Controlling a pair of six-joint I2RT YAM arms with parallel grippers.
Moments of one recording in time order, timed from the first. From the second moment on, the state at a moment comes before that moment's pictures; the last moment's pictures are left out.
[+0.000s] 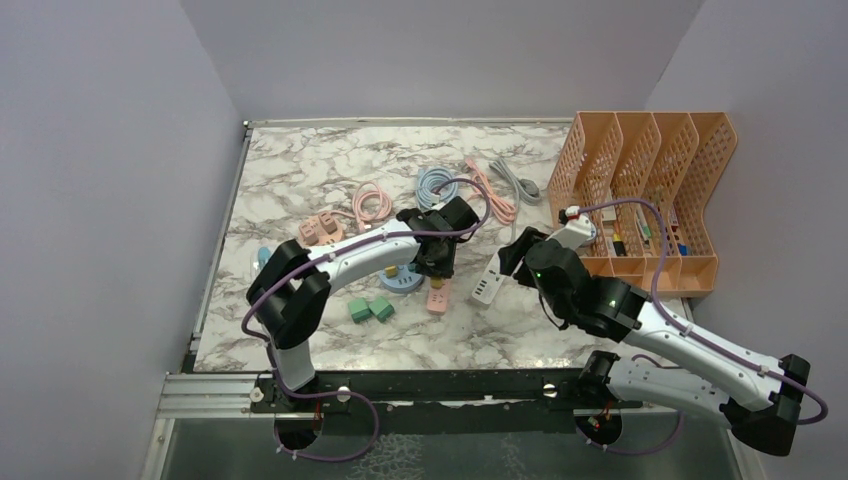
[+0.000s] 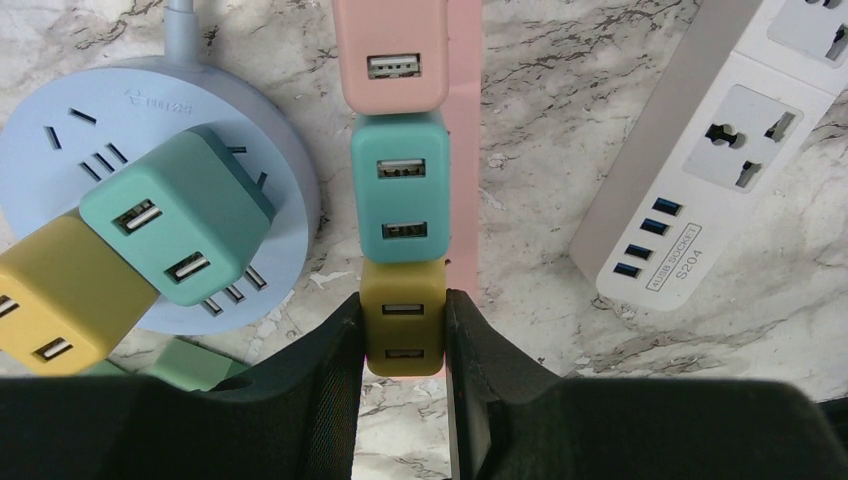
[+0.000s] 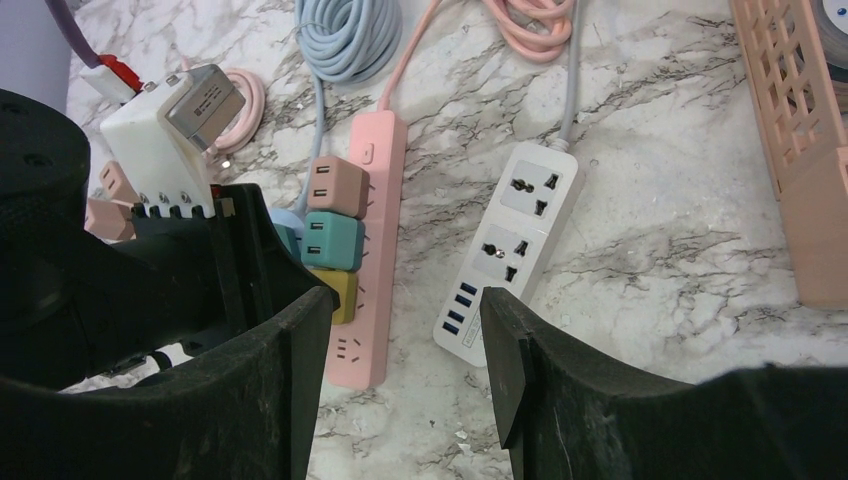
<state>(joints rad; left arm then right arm) -0.89 1.77 1.33 -0.77 -0.15 -0.69 0.96 0.86 0.79 -0.54 0.69 0.93</state>
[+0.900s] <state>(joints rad) -0.92 1.84 1.34 -0.76 -0.23 -0.70 0.96 0.84 0.79 -0.54 0.72 0.94</state>
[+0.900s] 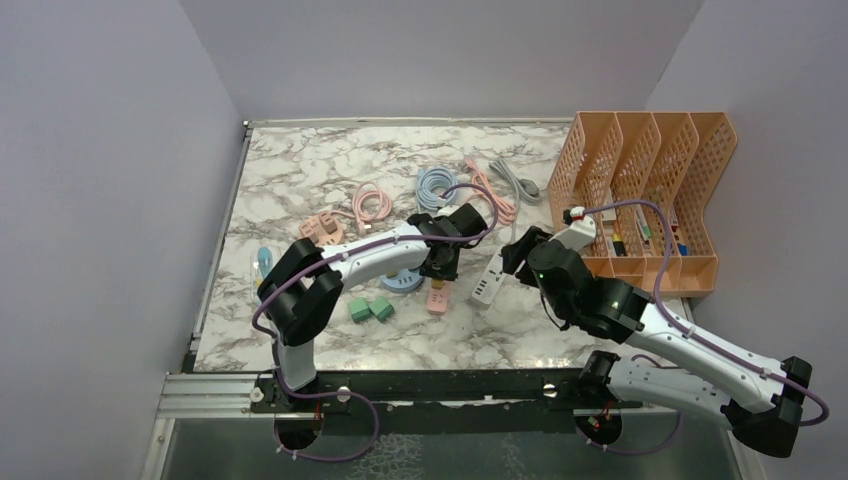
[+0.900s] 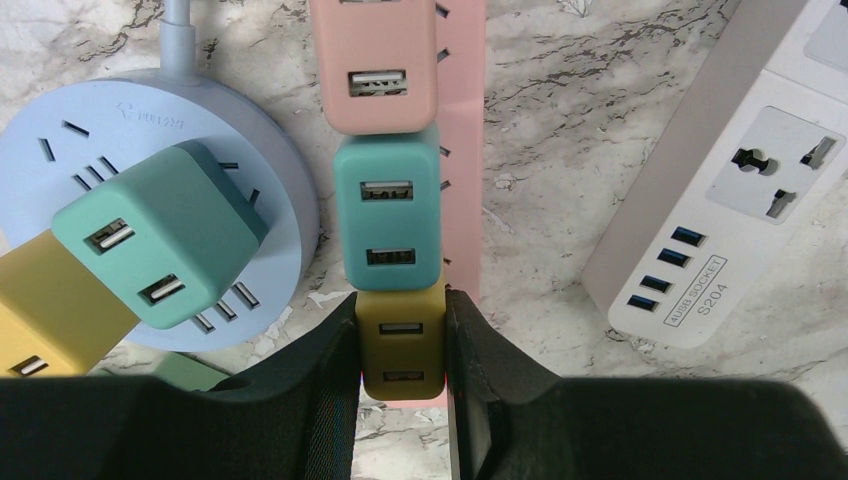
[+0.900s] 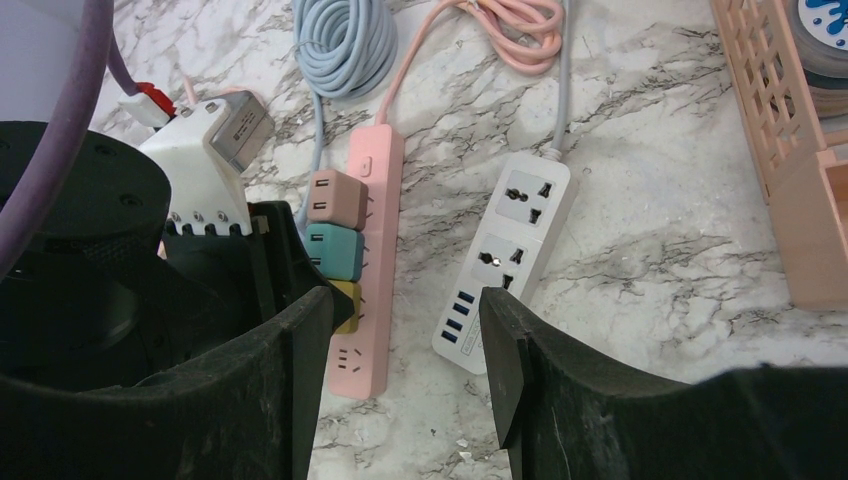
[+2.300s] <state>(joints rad) -0.83 1.40 0.90 -0.86 -0.28 -0.94 0.96 0.90 0.79 -0.52 0.70 0.90</state>
